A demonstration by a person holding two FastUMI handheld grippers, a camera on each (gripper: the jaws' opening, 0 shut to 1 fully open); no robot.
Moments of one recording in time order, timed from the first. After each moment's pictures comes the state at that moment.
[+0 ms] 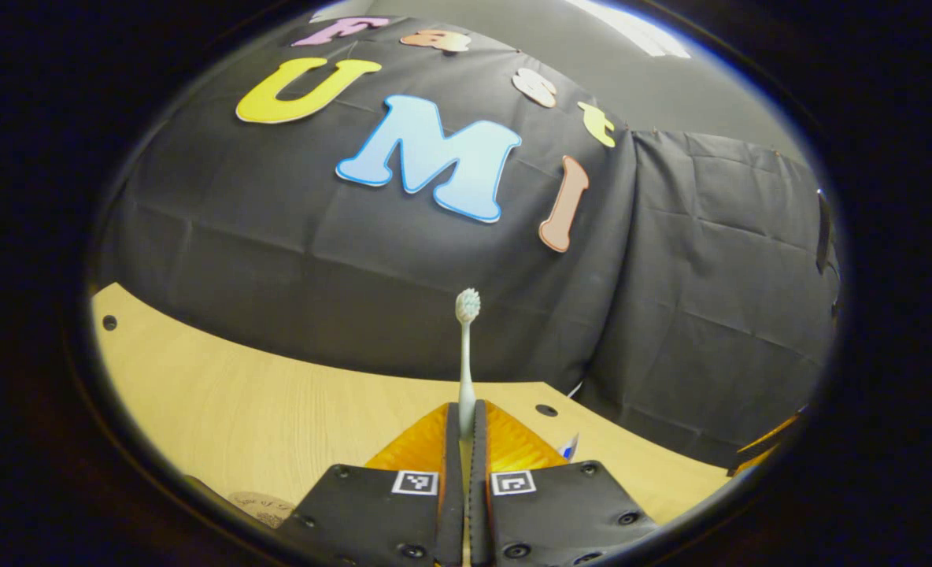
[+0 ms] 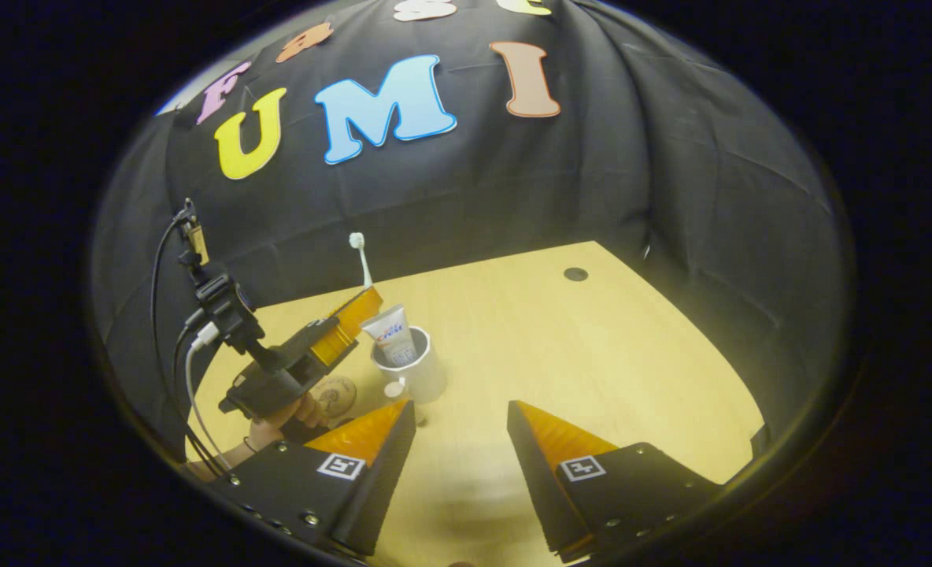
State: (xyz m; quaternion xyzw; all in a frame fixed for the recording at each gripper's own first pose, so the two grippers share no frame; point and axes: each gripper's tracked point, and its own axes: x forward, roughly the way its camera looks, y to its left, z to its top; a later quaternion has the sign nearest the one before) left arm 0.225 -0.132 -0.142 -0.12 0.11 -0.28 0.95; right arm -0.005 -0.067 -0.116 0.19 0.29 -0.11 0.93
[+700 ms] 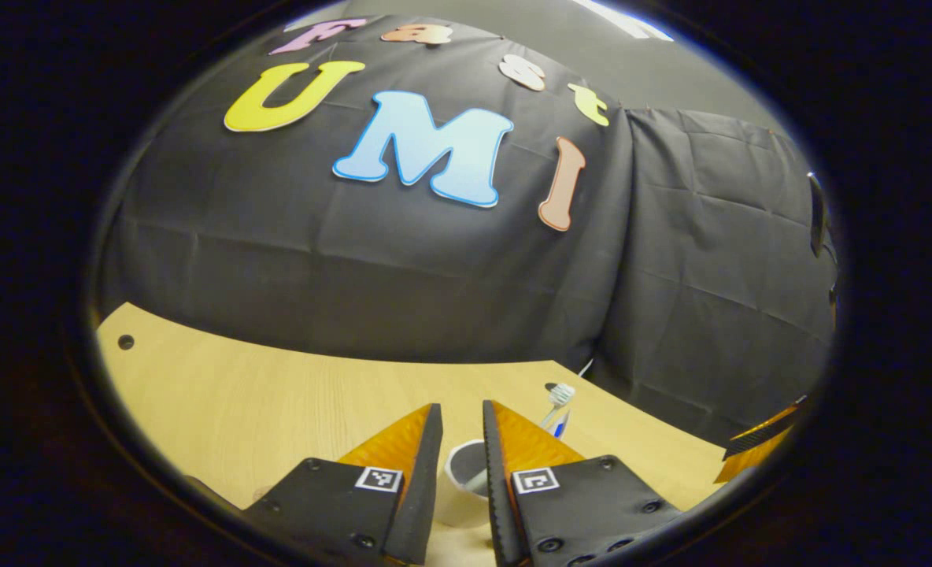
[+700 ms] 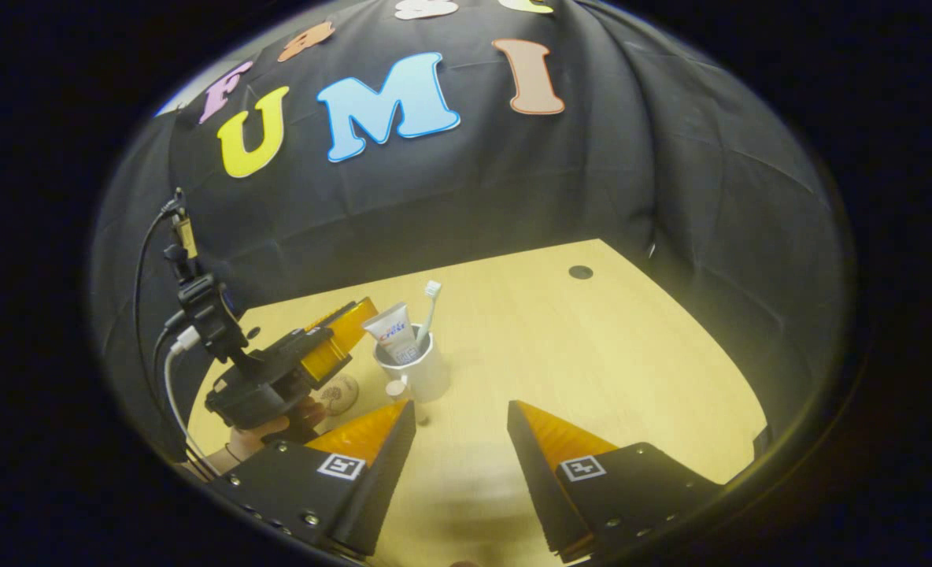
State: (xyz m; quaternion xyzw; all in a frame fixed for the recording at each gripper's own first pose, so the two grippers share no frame) left arm 0.196 -0.117 -0.136 -0.08 0.14 -0.27 0.95; right arm 0.000 -0.066 -0.116 0.19 0.30 -0.09 0.93
